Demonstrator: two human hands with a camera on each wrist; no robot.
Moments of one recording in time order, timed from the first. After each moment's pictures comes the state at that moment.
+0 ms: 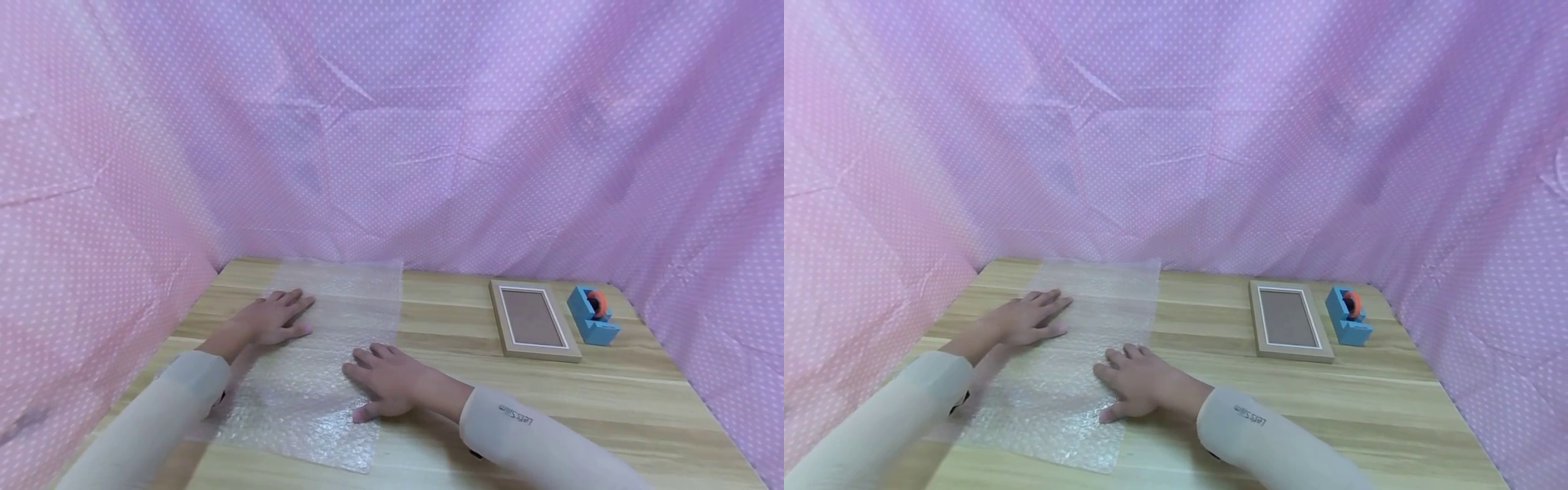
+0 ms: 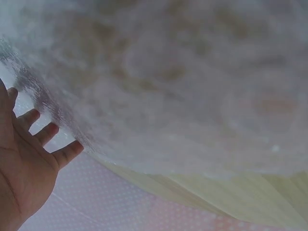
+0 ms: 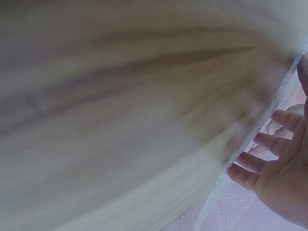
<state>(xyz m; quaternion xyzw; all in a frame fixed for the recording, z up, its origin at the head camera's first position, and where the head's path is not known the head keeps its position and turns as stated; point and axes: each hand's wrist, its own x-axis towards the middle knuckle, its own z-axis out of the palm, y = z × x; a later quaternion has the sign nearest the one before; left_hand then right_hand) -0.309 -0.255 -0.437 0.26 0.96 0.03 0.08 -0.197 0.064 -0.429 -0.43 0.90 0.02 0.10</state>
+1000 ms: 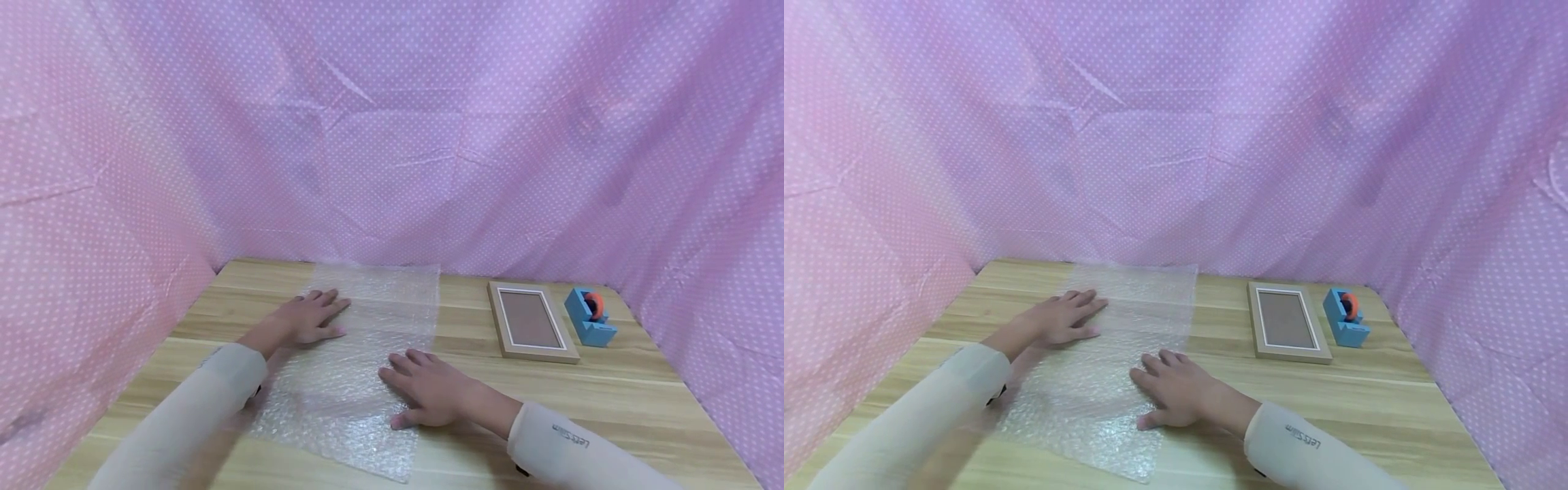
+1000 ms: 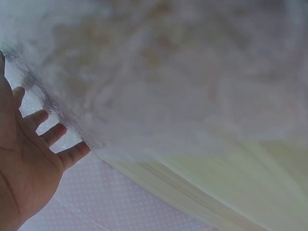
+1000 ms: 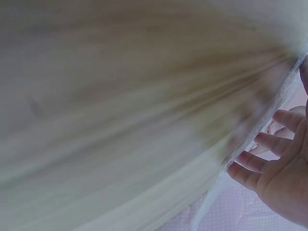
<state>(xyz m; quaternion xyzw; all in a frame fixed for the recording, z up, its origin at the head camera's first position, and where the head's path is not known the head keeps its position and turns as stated) -0.311 -0.187 -0.432 0.31 0.95 0.02 0.10 -0.178 0.129 -0.428 -0.42 0.90 0.00 0.08</state>
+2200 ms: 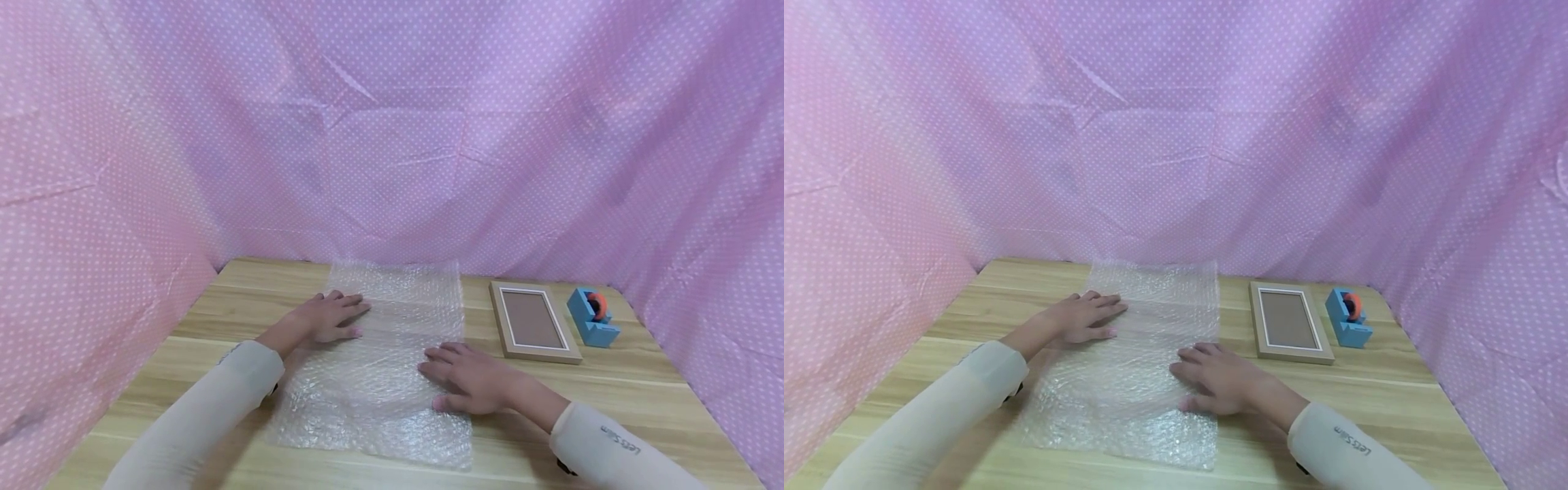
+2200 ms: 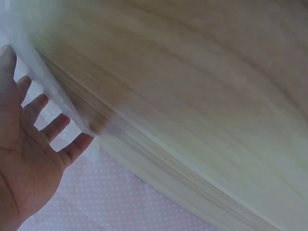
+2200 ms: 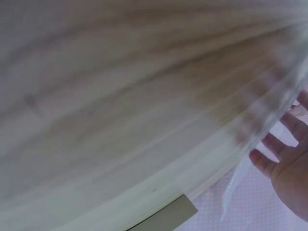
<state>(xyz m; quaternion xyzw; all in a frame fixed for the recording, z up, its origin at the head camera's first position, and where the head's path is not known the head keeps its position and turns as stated) -0.313 -0.155 -0.431 0.35 0.93 0.00 0.12 -0.191 0.200 -0.431 -0.43 0.90 -0.04 0.06</state>
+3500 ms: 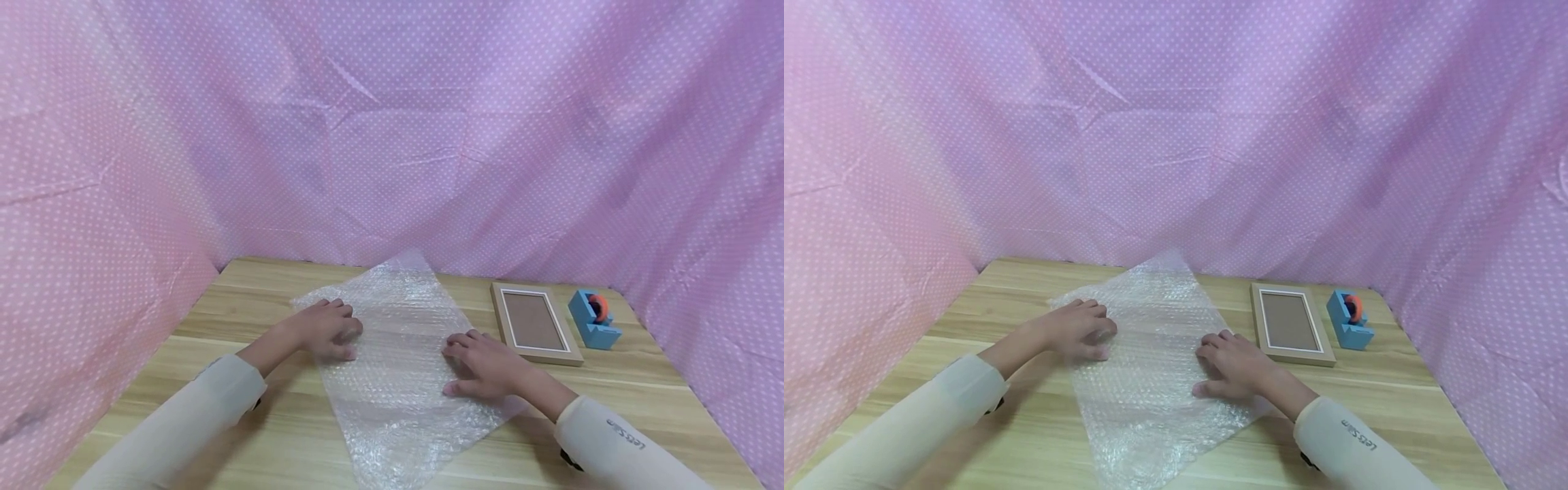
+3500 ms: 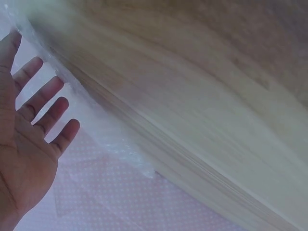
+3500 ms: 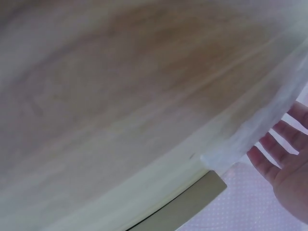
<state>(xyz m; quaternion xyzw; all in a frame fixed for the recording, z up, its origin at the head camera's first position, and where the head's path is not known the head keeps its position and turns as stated) -0.283 -0.162 -0.417 0.45 0.89 0.02 0.04 -0.205 0.218 -0.428 -0.36 0.93 -0.06 0.03</state>
